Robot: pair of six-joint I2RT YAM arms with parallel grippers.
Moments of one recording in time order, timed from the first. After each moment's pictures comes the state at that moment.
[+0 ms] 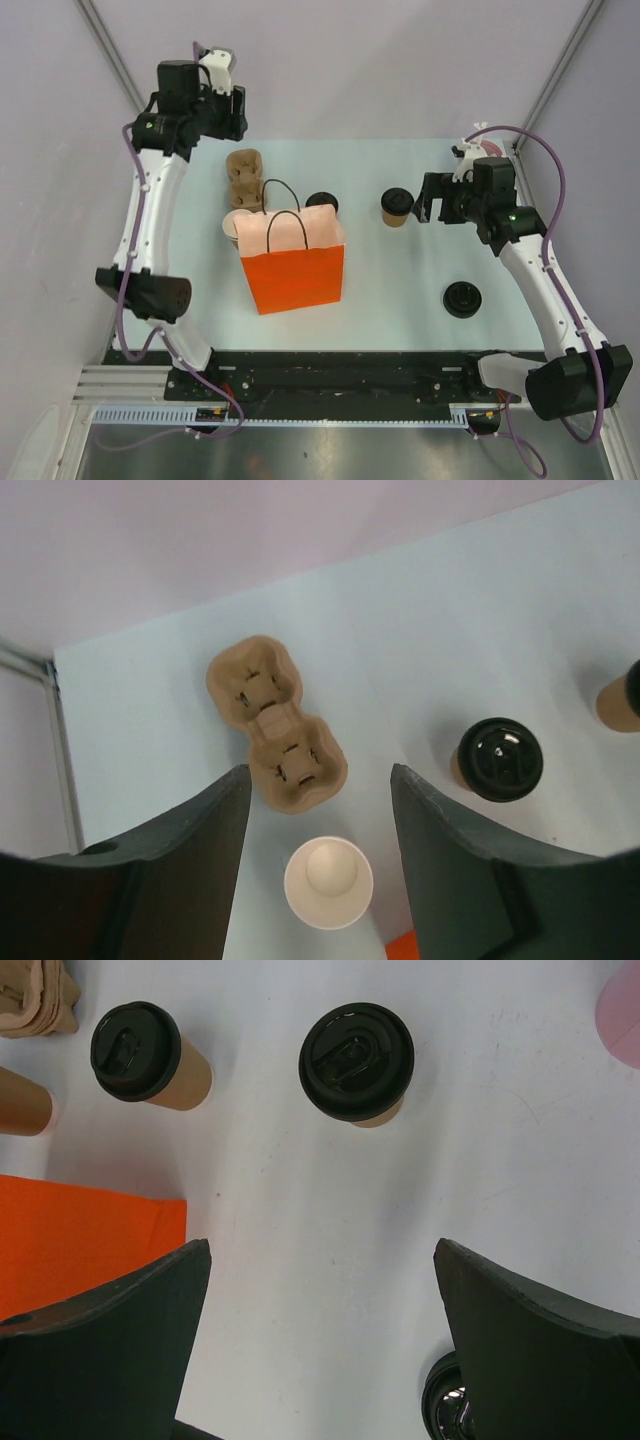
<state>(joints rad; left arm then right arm) -0.17 1.72 2.21 -0.93 0.12 0.12 0.19 1.20 1.21 -0.59 -0.18 0.18</state>
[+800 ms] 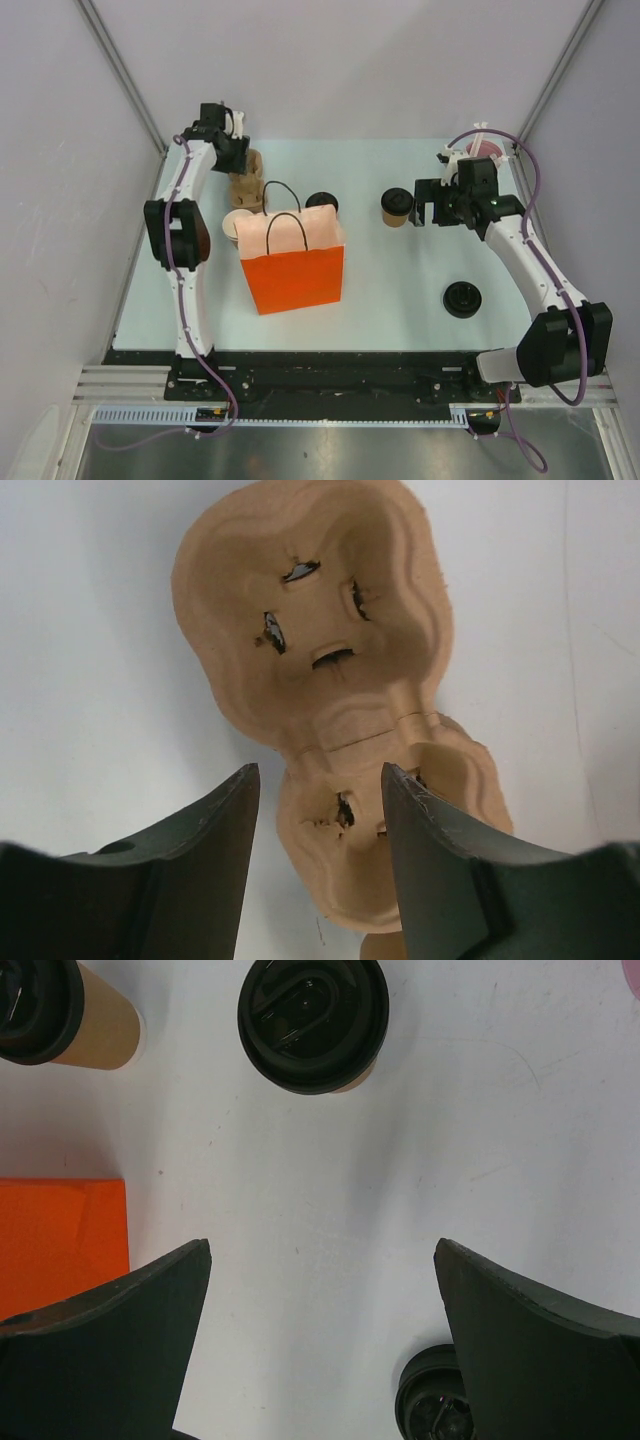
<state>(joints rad) -0.03 2.30 2.20 -0.82 0.08 0.11 0.18 1.36 1.20 -0.59 -0.17 0.12</state>
